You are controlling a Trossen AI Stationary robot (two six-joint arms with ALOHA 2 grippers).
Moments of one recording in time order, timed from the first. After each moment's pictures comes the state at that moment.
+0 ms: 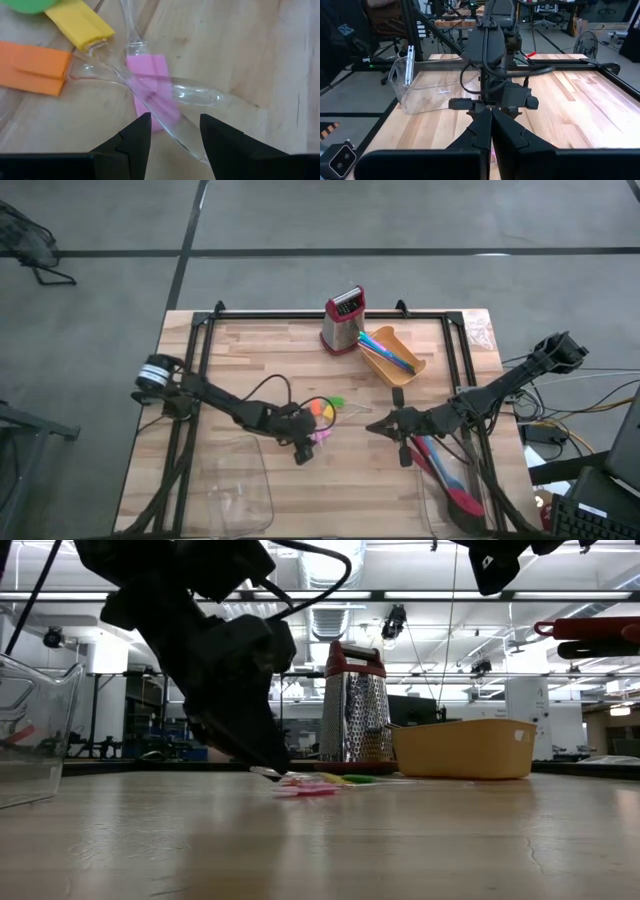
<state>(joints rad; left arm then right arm) -0.26 1.75 0.88 0.02 -0.15 -0.61 0.50 1.13 0.57 0.35 0.45 0.16</state>
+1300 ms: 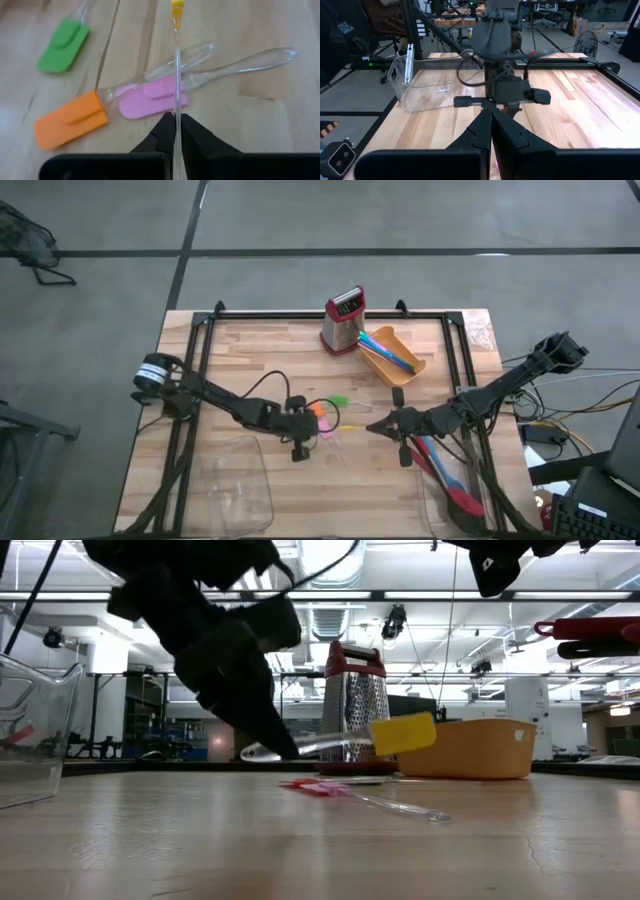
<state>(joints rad) -0.25 1.72 0.90 0.01 -0.20 -0.28 0.50 1.13 0.56 0.35 0.45 0.16</state>
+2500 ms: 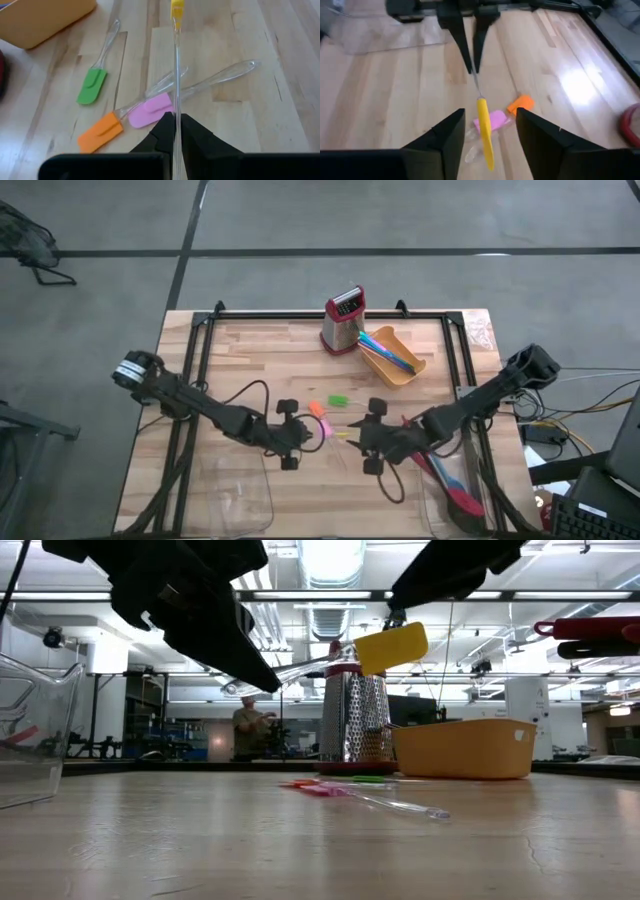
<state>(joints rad) -0.39 1.57 0.90 -0.07 -0.42 -0.19 0.50 1.51 0.99 -0.19 0.58 0.28</state>
